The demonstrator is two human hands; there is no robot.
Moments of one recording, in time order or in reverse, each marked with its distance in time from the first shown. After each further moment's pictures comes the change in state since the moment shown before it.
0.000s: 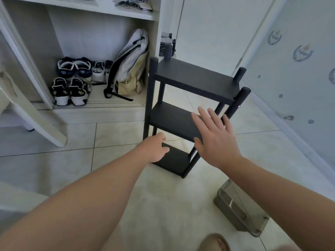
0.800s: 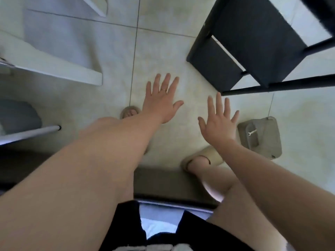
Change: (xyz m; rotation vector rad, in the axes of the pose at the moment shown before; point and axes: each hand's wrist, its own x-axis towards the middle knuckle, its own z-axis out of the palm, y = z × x) left_hand -0.070 -0.082 0.031 0.296 -0.139 -0.345; right_hand -0.041 -0.075 0.082 0.154 -1.013 0.043
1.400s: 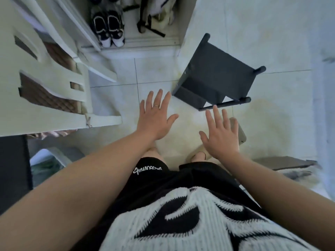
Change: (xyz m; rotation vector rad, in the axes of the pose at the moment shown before) left_hand -0.182 0.024 -0.327 -0.001 0.093 0.195; right_hand -0.227 -0.030 -0.301 0.012 0.110 0.101
